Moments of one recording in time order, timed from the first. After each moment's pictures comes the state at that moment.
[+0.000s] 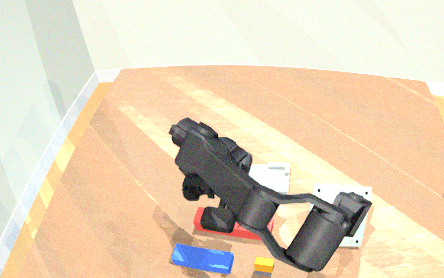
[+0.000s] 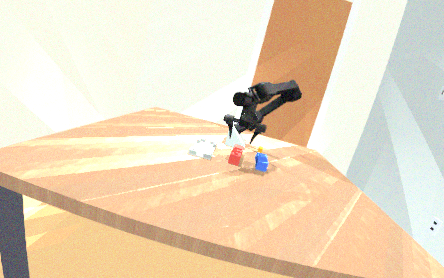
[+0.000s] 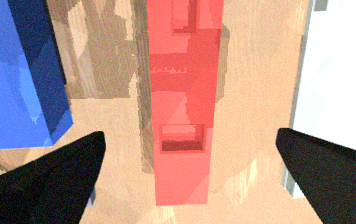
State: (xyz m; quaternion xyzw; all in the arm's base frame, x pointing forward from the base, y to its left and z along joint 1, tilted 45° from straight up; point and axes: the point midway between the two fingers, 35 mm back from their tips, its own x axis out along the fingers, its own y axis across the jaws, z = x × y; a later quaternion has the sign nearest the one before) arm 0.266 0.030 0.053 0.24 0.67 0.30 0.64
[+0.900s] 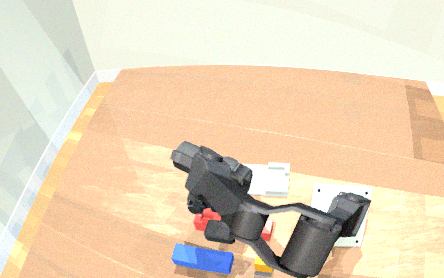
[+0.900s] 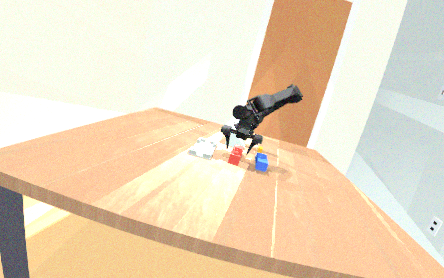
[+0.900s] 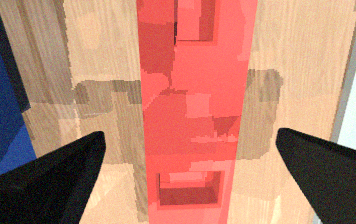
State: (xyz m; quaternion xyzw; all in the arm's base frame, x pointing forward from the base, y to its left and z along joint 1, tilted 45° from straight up) arm 0.263 0.066 0.017 0.24 0.67 0.30 0.64
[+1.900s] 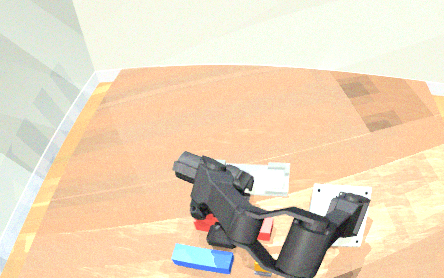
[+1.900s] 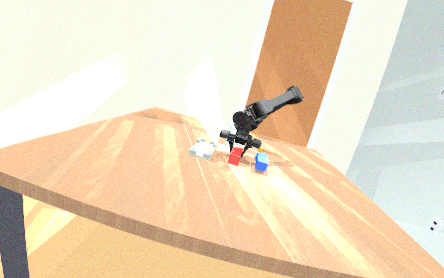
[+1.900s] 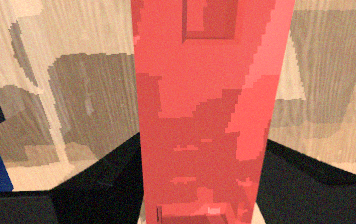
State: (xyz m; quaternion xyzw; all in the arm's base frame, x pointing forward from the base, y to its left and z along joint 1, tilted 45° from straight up) arm 0.260 0.083 0.001 0.24 0.67 0.30 0.64
